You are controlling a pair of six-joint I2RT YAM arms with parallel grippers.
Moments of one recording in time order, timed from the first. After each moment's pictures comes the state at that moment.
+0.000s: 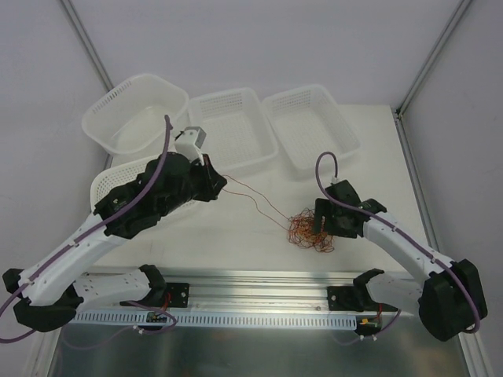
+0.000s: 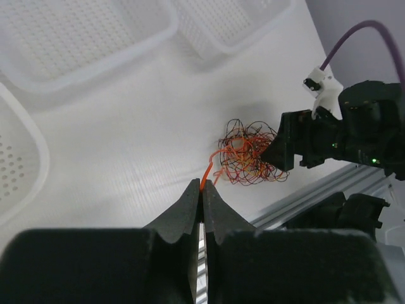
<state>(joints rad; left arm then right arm) -0.90 0.99 1.25 -0.73 -0.25 -0.61 0.53 1.10 0.68 -0.73 0.13 0.54</state>
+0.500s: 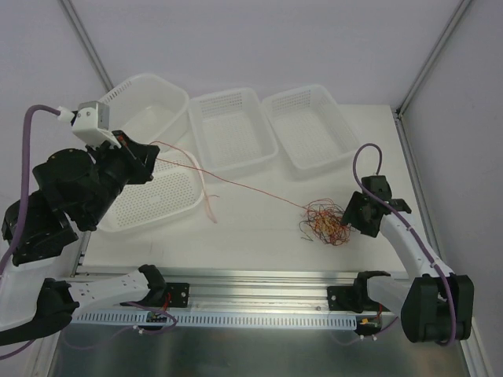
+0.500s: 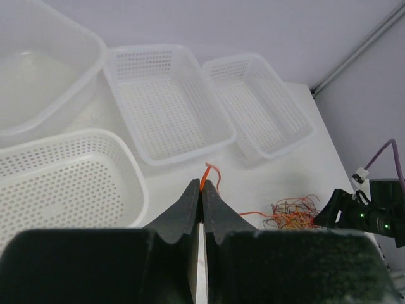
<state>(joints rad) -0.90 0.92 1.73 -1.02 -0.62 -0.47 0.12 1.08 0.65 -0.73 0.14 0.50</state>
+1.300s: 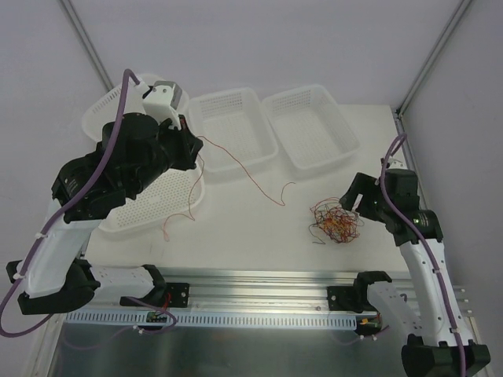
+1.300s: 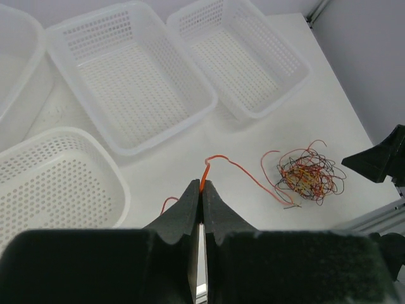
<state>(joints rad) -0.90 1.17 1.91 -1.09 -0.47 -0.39 0.10 0.81 0.91 -0.88 -0.03 0.39</state>
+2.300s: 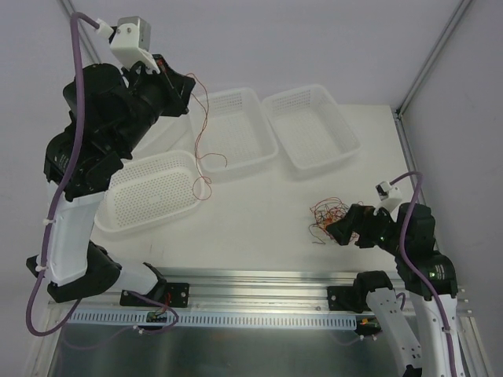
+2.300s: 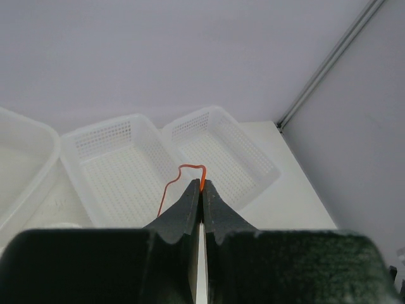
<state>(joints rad) -0.69 1.38 2.27 -0.93 -0.32 -0.30 0.14 0.43 0.86 -1.02 -0.40 0.32</state>
